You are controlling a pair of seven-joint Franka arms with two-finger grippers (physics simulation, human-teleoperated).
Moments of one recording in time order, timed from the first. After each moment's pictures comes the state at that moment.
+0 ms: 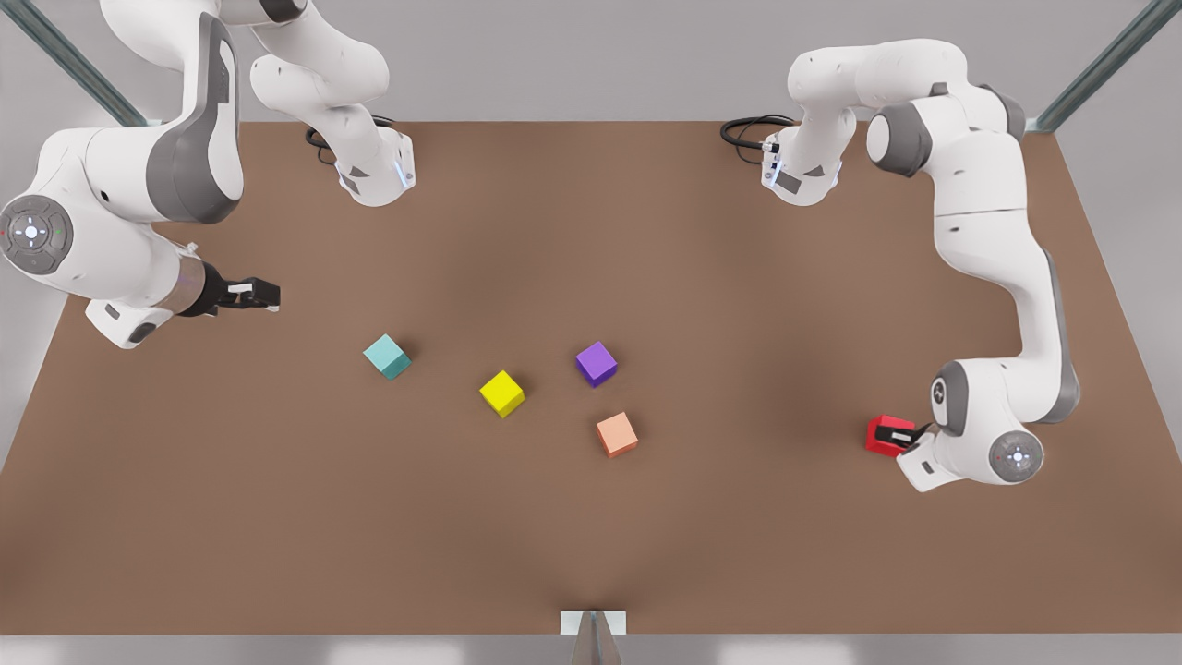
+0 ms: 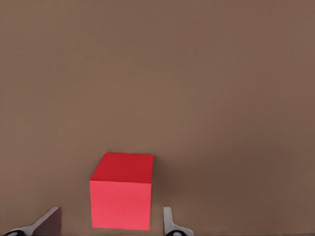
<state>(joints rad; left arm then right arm) 0.06 0.80 0.02 -1.30 0.09 1.83 0.30 0.17 0.16 -0.15 -1.45 0.03 1.37 -0.05</state>
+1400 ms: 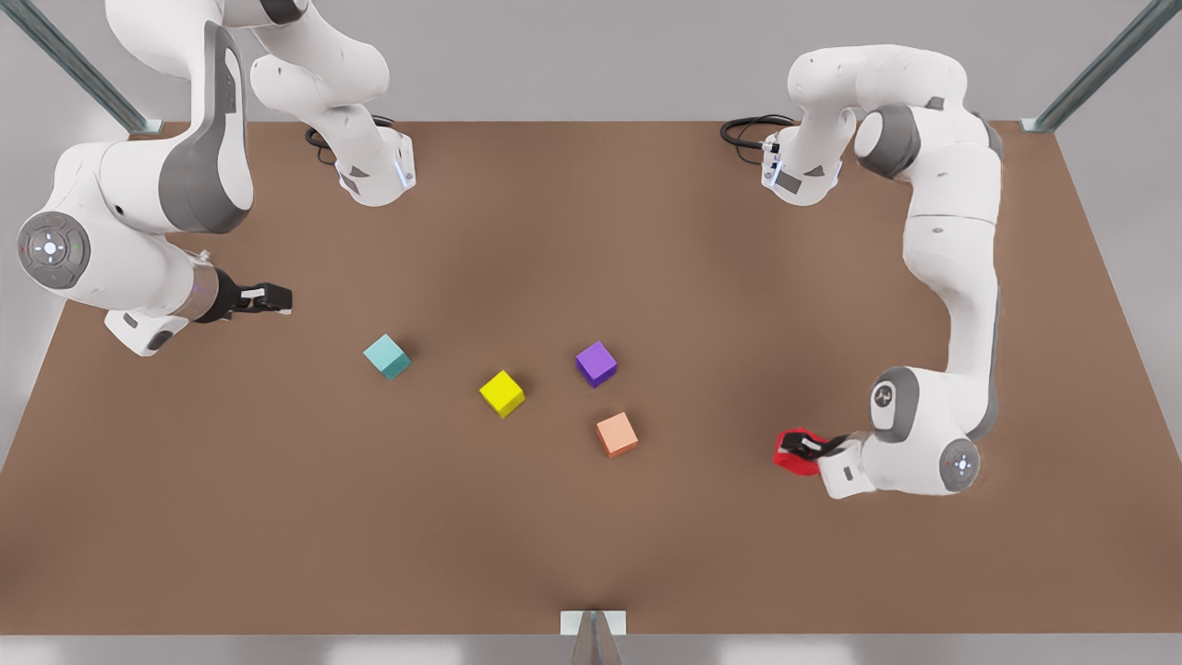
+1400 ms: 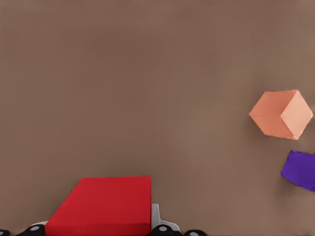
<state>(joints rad) 0.08 0.88 -0.36 -1.16 -0.18 1.83 0.32 0.18 0.18 -0.14 -1.47 0.06 1.39 -0.06</state>
